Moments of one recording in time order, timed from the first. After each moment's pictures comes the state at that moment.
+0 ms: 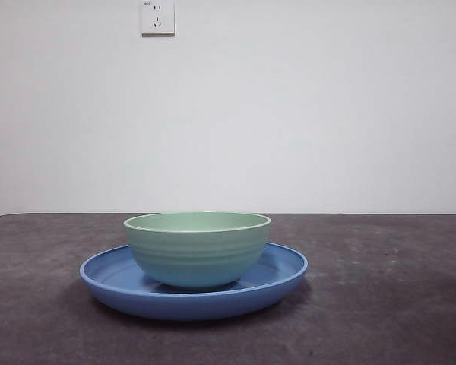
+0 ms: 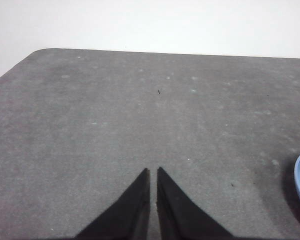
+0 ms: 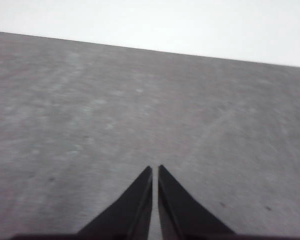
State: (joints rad) left arm -0.04 0.01 0.03 -0.18 0.04 -0.04; right arm -0.07 0.01 0.04 -0.20 -0.09 -0.06
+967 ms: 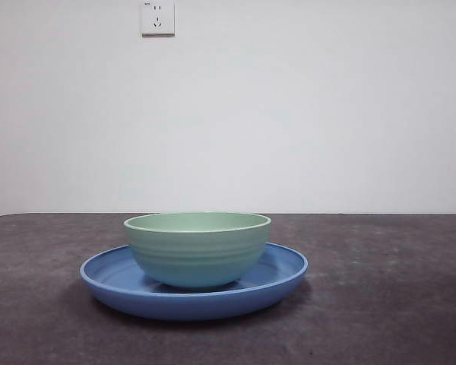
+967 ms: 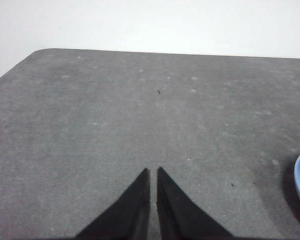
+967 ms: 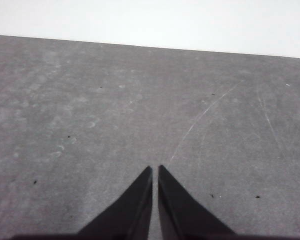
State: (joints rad) left arm -0.04 0.01 0.03 -0.18 0.04 -0.04; right arm -0.01 0.01 0.02 -0.18 0.02 -0.02
